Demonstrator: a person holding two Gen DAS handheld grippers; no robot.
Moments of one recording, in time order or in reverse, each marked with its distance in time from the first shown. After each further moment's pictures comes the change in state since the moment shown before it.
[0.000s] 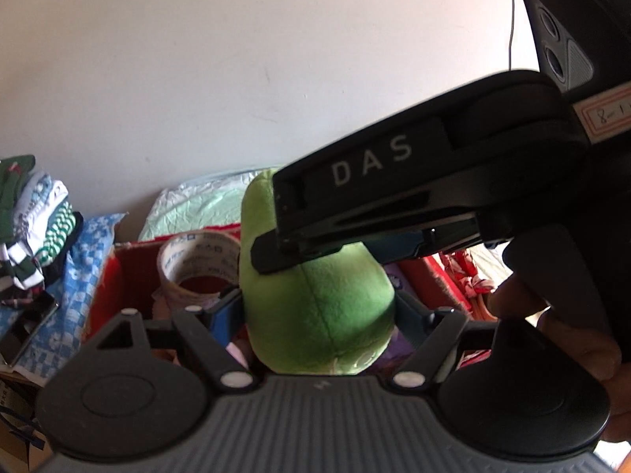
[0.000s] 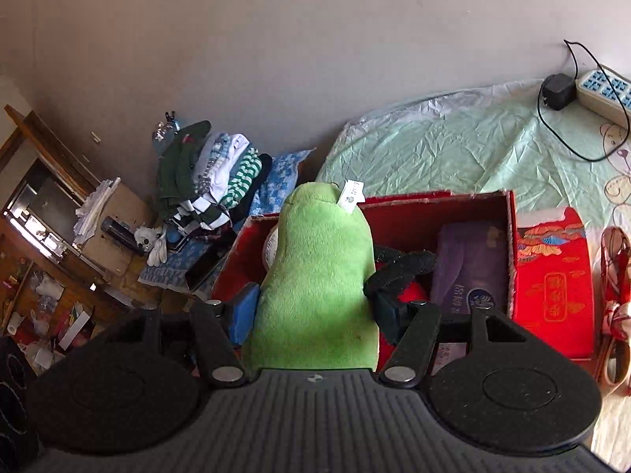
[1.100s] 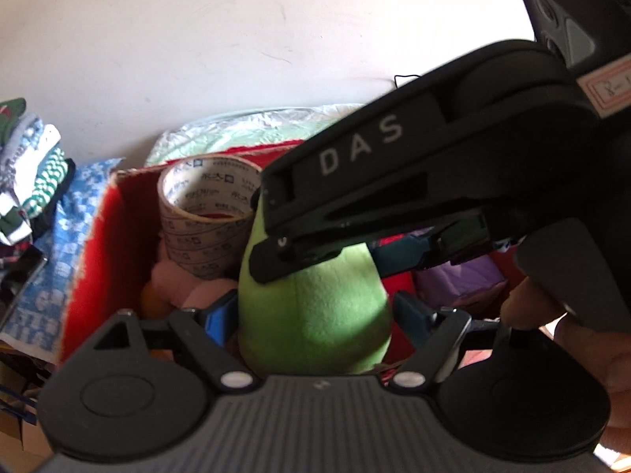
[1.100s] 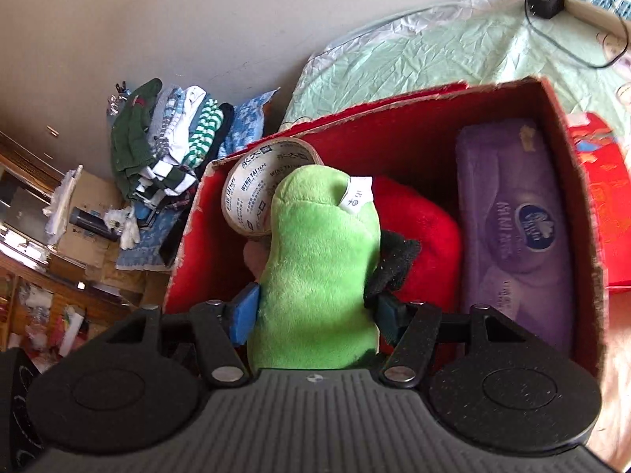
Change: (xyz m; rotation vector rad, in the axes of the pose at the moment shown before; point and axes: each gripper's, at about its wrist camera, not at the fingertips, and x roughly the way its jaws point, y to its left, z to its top) left arm 0.025 0.040 -0.038 -0.037 0.124 -0.031; right arm 0.061 0.005 -0.021 0.150 0.156 -0.047
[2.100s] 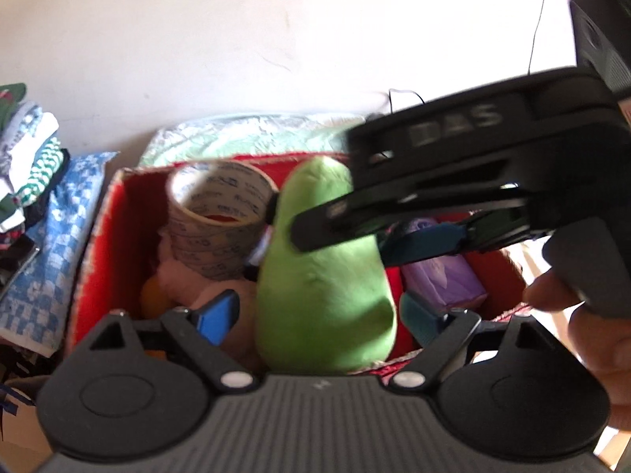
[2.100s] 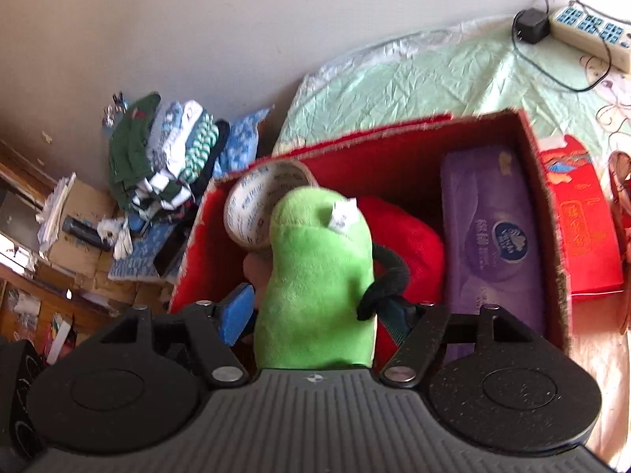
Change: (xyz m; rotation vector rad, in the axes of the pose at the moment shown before) left arm -0.022 -0.001 0.000 -0.063 -0.033 -0.046; right arm -0.029 0.005 -0.001 -0.017 -0.087 -0.049
